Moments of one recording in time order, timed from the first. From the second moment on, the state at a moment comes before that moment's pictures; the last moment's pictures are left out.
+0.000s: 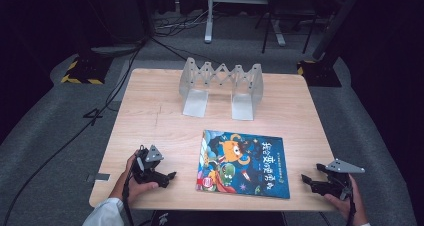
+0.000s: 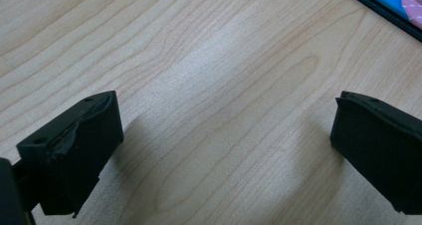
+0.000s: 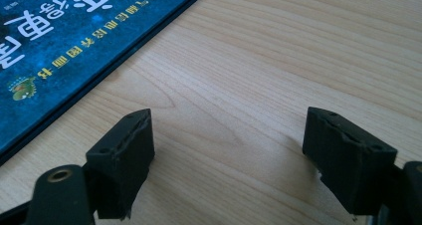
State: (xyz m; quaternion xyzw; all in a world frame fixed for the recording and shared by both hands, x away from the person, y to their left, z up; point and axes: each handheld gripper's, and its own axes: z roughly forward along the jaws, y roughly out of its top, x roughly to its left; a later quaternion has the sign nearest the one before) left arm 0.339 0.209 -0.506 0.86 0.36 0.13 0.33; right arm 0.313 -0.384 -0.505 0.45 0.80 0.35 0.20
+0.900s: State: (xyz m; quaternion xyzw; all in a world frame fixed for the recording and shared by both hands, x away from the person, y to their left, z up) left arm 0.345 0.201 -0.503 0.86 0.36 0.13 0.34; right arm 0.309 -0.373 -0.500 0.41 0.82 0.36 0.17
